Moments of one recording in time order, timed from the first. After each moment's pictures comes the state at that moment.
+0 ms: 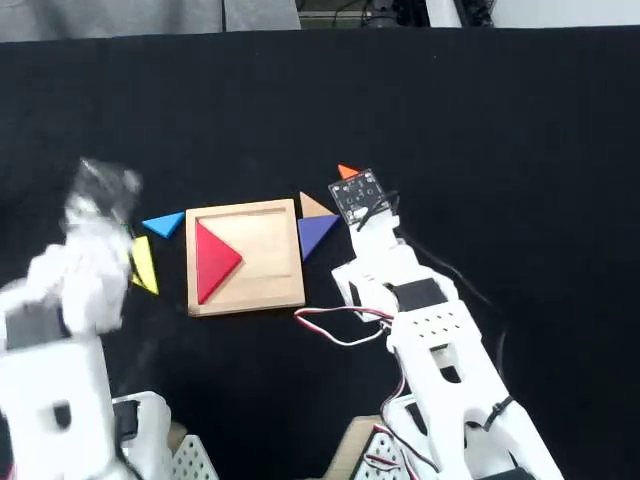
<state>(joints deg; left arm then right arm) -18.1 -53.5 43.7 76.9 -24.5 -13.9 -40.1 68.0 39.5 10.8</state>
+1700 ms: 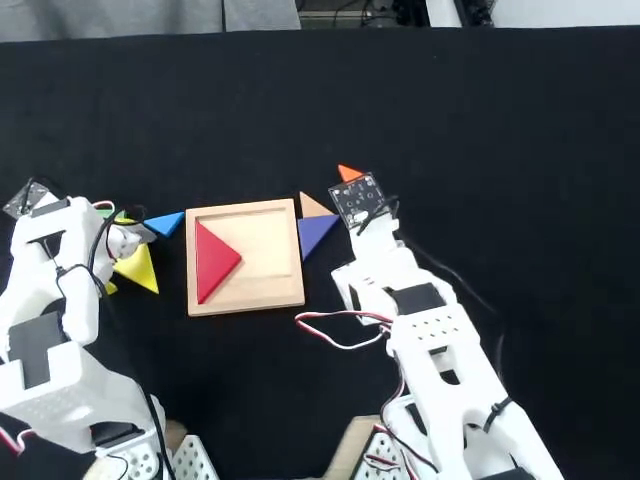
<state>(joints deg) -25.8 9.8 29.8 55.0 33.4 -13.8 -40.1 70.5 35.7 10.8</state>
